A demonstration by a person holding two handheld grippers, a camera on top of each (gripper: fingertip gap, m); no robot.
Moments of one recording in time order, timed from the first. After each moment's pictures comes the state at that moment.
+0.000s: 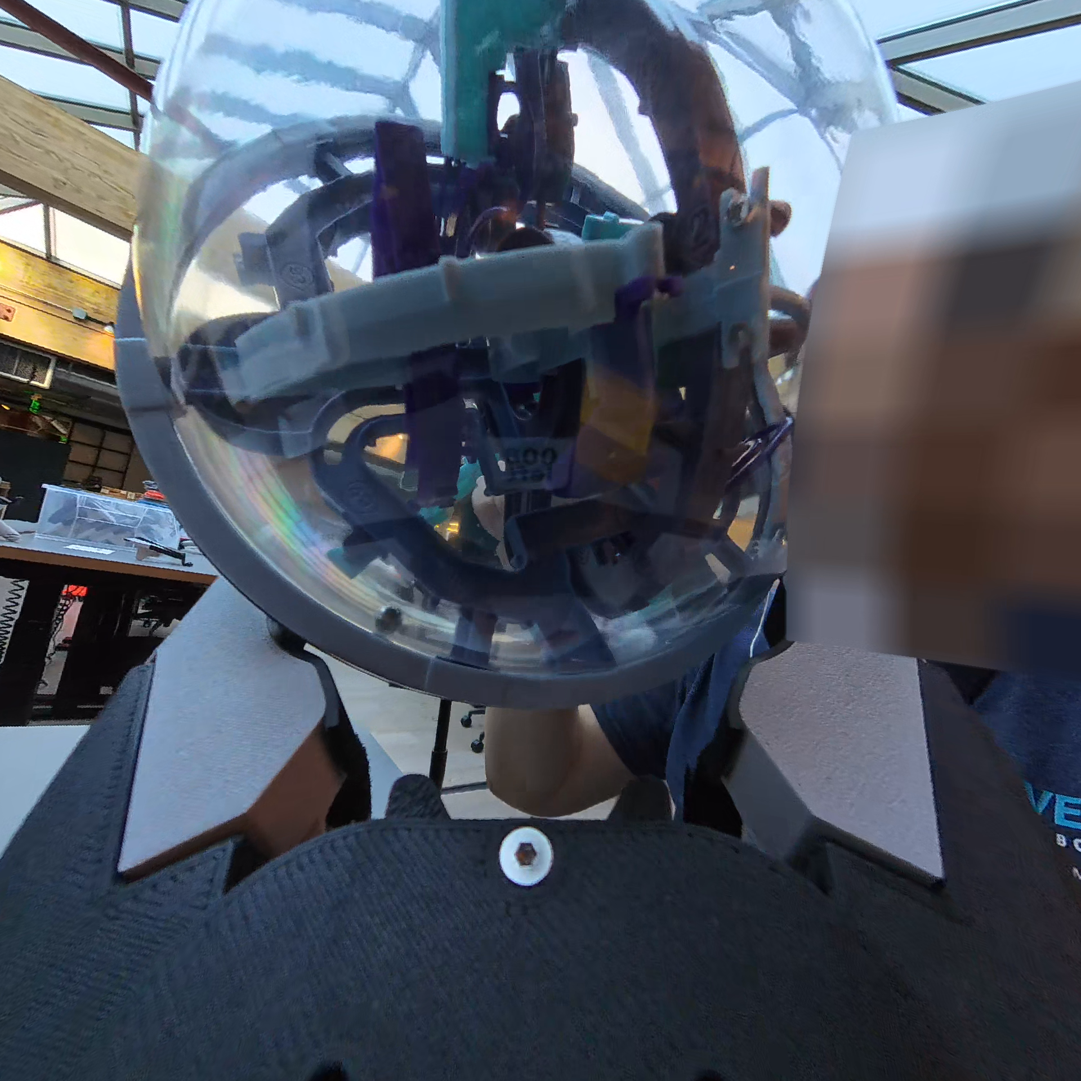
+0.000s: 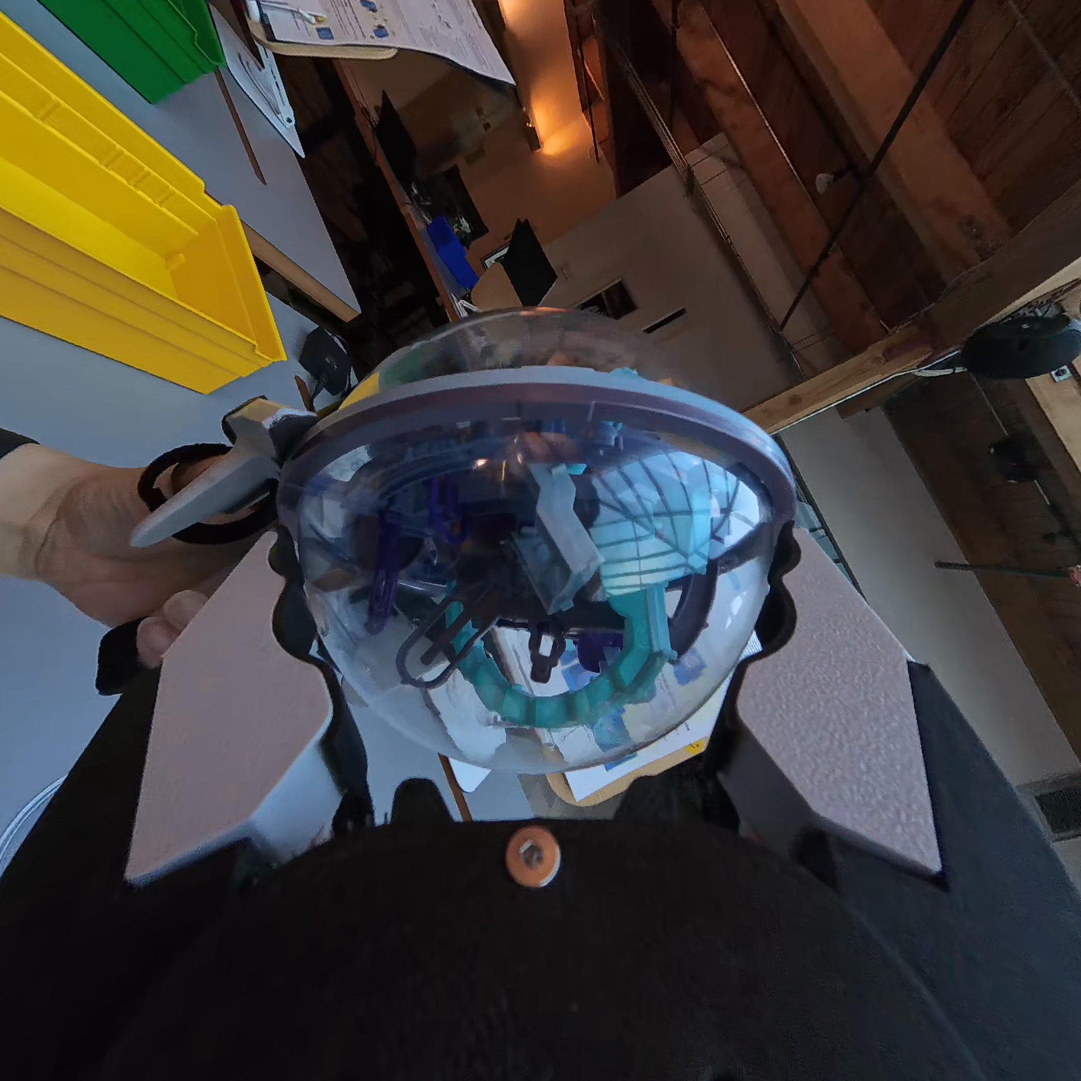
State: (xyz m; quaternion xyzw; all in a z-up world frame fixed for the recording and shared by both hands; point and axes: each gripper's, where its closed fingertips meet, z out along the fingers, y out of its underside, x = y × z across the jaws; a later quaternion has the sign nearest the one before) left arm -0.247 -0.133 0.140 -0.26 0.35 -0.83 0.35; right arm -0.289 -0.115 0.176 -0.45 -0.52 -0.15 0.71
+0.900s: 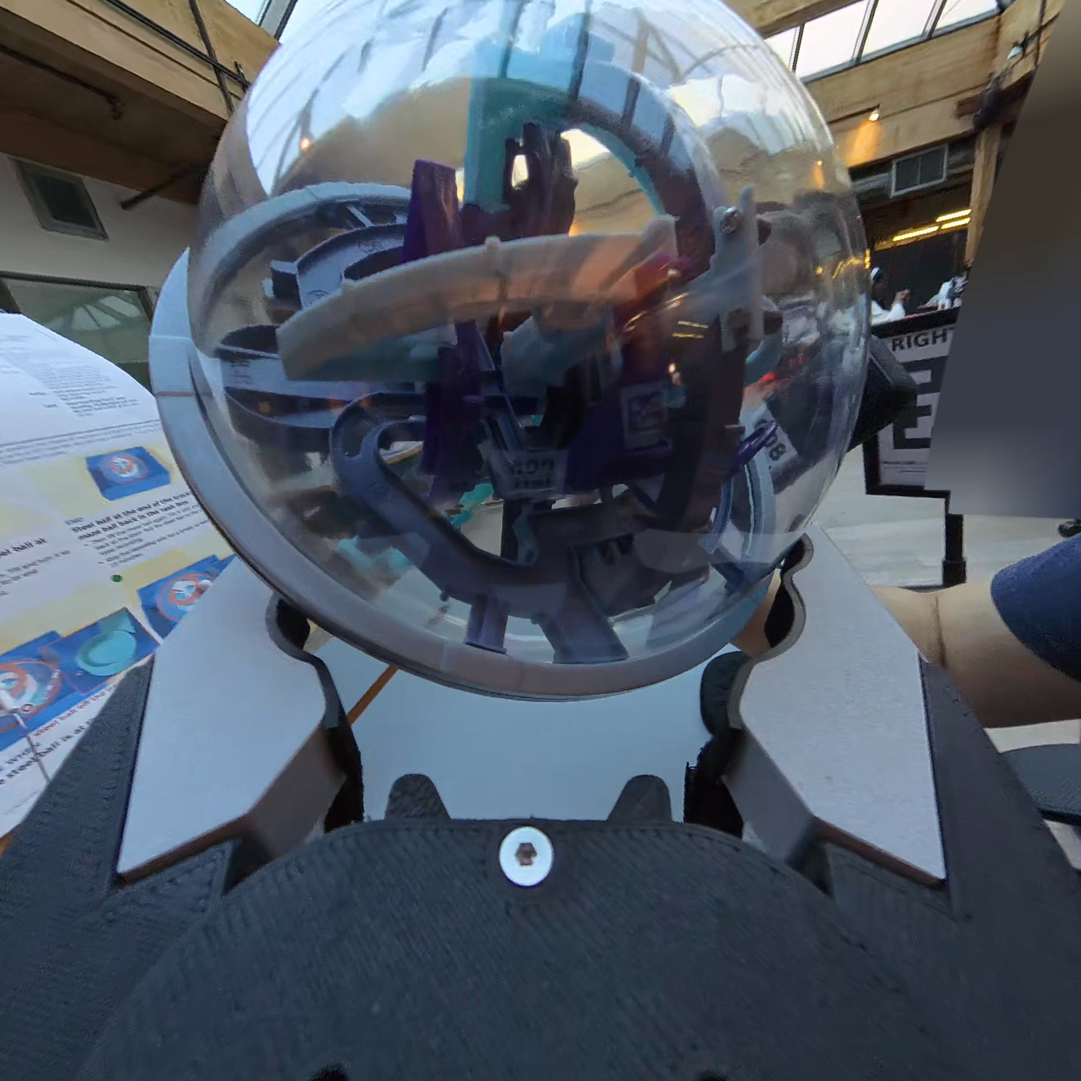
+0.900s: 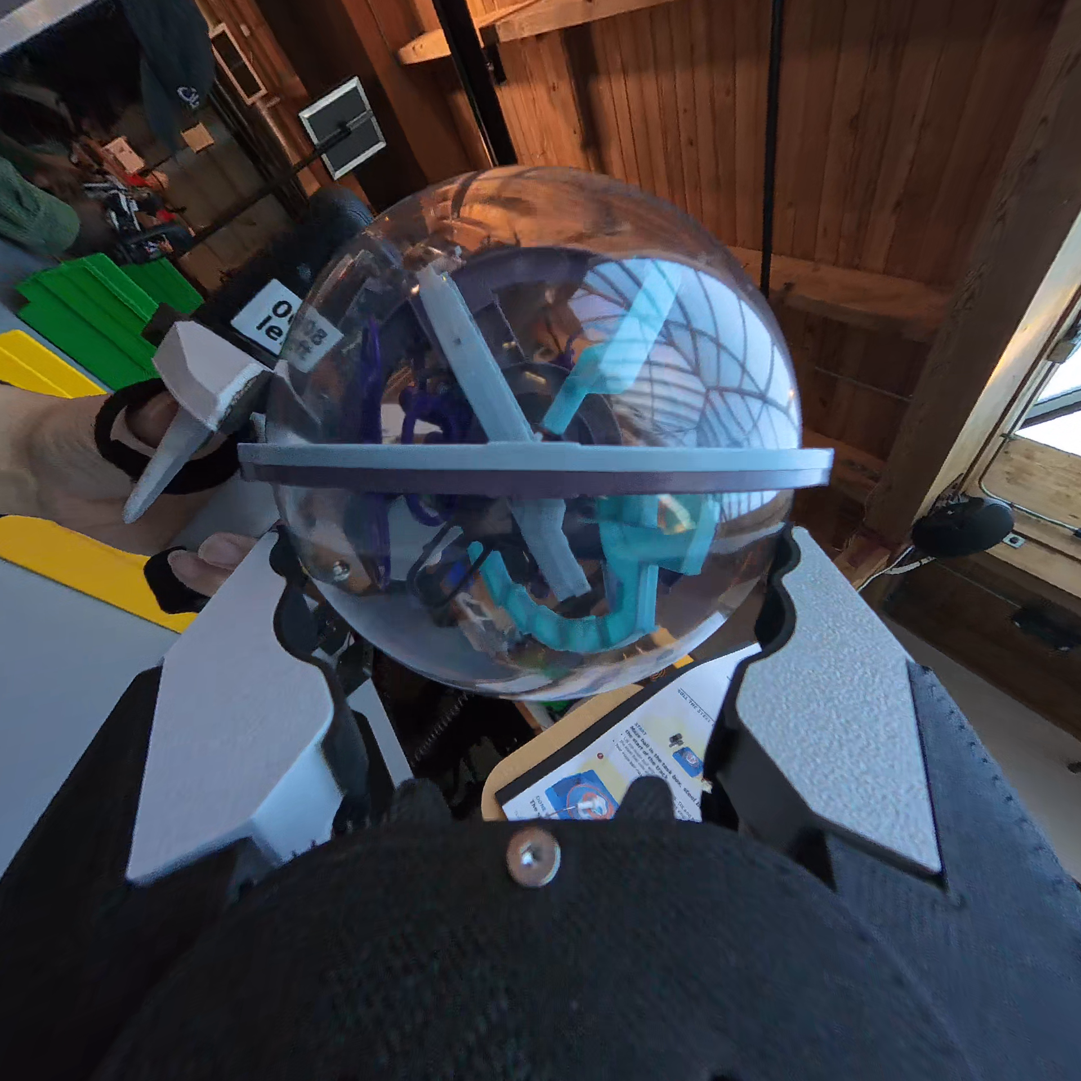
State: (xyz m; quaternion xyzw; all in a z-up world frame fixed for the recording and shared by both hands) left arm -0.239 -0.087 0.143 -0.44 0.44 -0.42 0.66; right arm -0.250 -0.088 0.171 -0.24 -0.46 0.07 0.85
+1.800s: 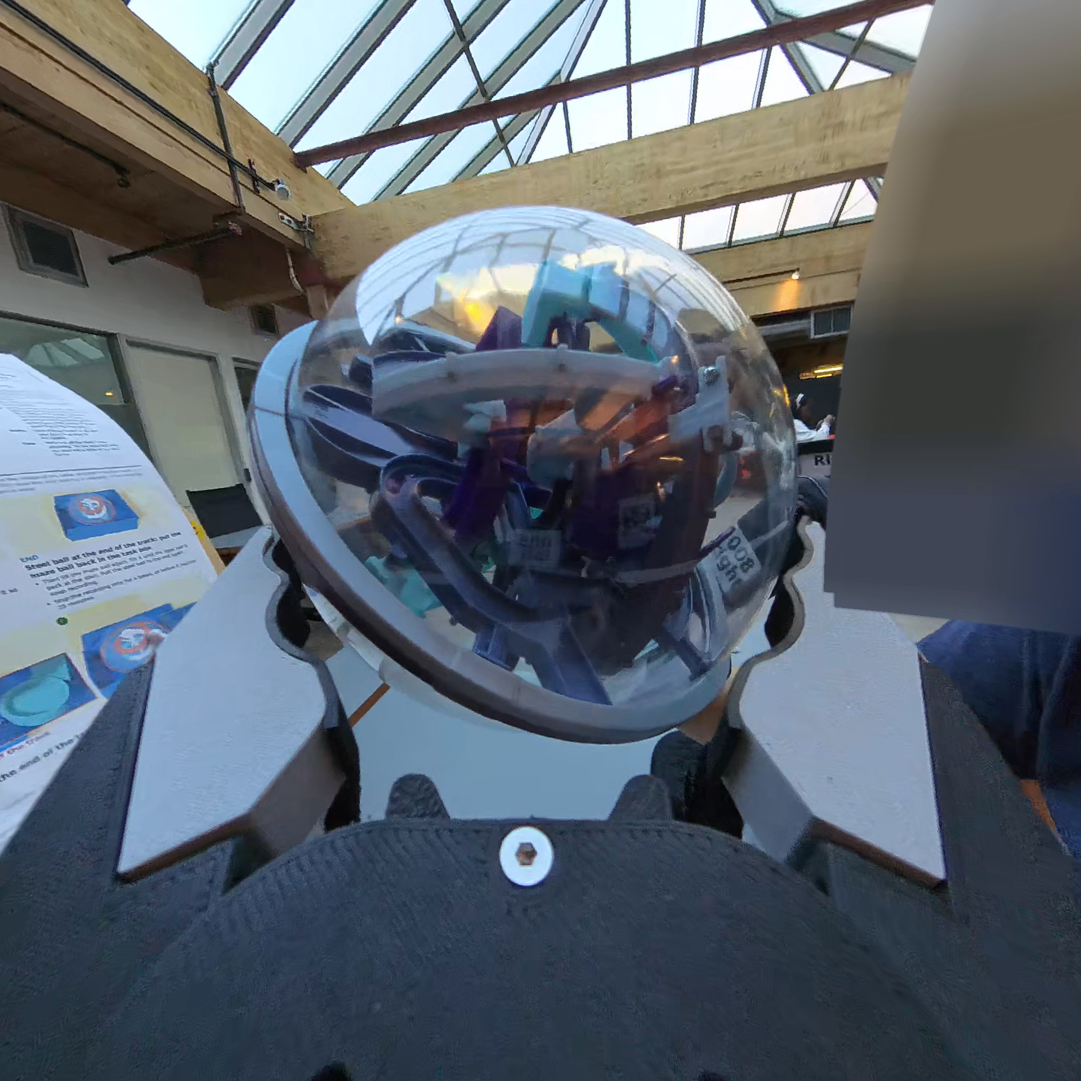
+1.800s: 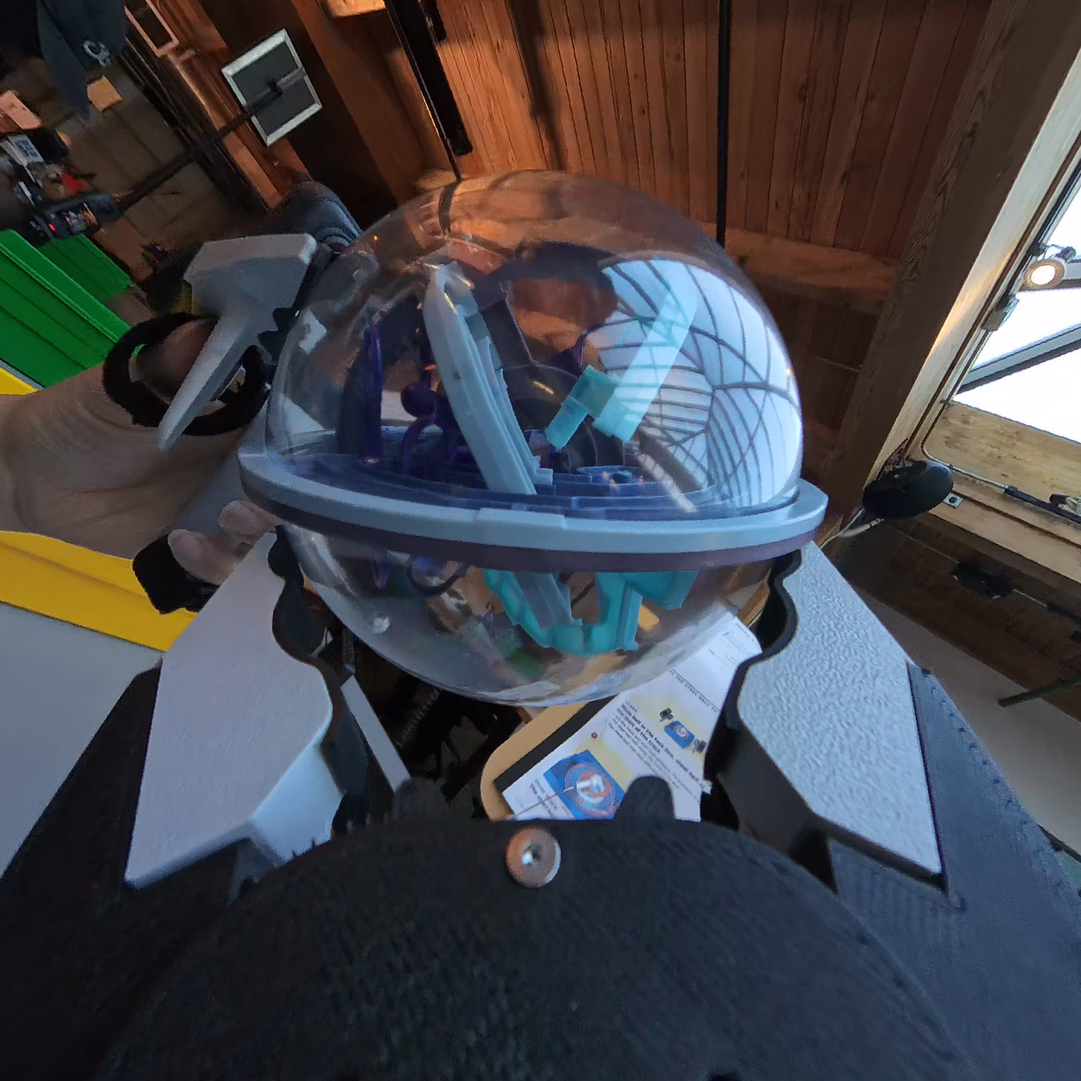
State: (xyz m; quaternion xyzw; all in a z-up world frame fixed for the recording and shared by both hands) left arm -0.261 -0.095 0.173 -0.40 0.39 -0.50 0.65; right arm -0.259 -0.087 0.168 -0.27 -0.43 0.05 0.86
